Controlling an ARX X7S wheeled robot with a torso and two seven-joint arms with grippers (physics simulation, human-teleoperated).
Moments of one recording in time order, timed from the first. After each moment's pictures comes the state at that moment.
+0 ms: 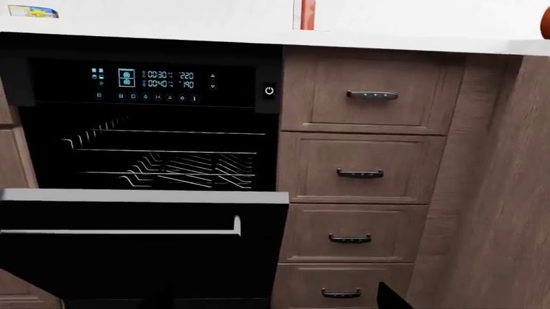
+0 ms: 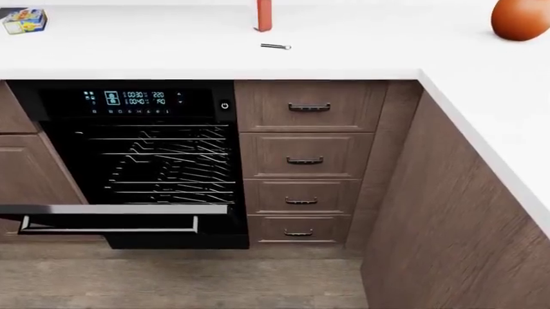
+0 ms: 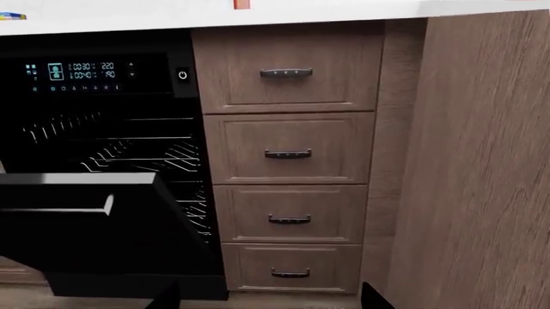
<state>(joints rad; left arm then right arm) 0.65 -0.22 0.08 0.20 -0.19 0.46 -0.06 -0.66 0.19 -0.29 -0.23 0.03 -0.40 0.27</state>
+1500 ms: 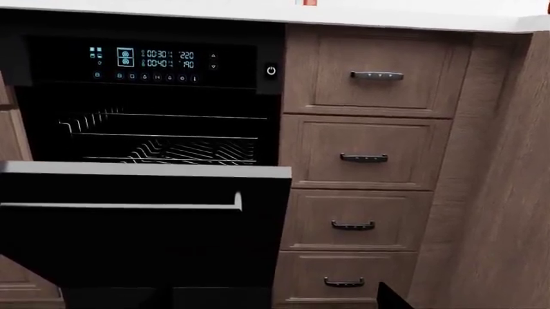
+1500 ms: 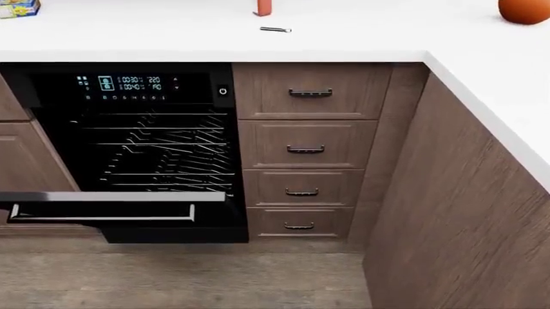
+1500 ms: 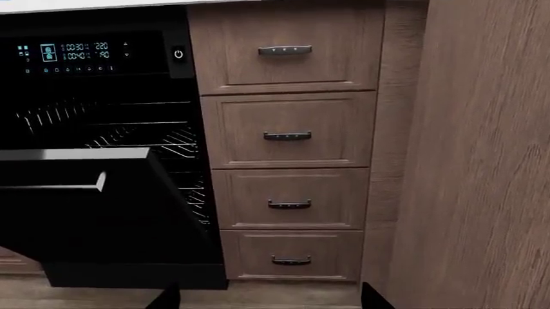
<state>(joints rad) 0.64 -0.27 0.13 0.20 -0.20 0.47 -0.13 -0.64 0.25 -0.34 -0.23 0.05 -0.41 0.34</state>
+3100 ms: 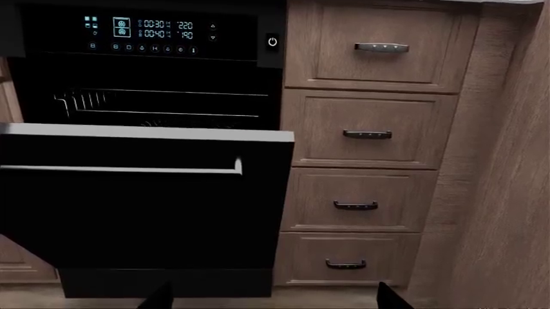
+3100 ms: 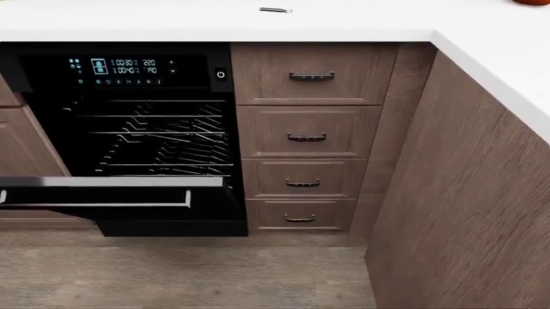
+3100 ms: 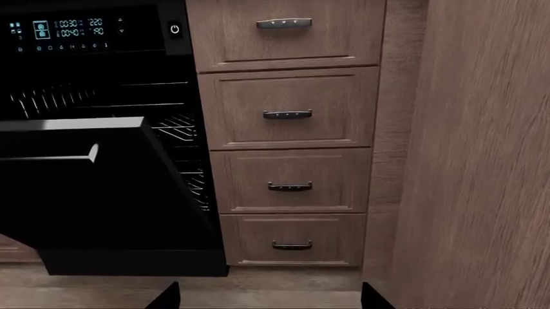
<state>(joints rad) 0.64 -0.31 0.17 0.18 -0.21 0.49 -0.18 -0.62 0.30 -0.41 -0.22 0.07 -0.42 0.41</state>
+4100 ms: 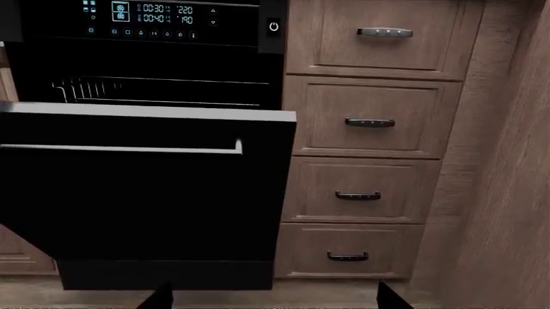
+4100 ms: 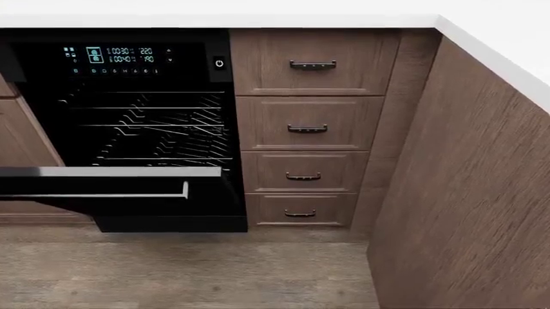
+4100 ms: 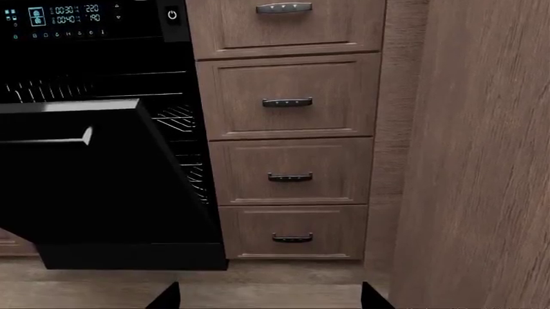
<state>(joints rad) 0.63 -0.33 0.19 0.18 -0.22 0.49 -0.20 -0.60 0.34 -0.45 -0.22 0.09 -0.42 0.45</state>
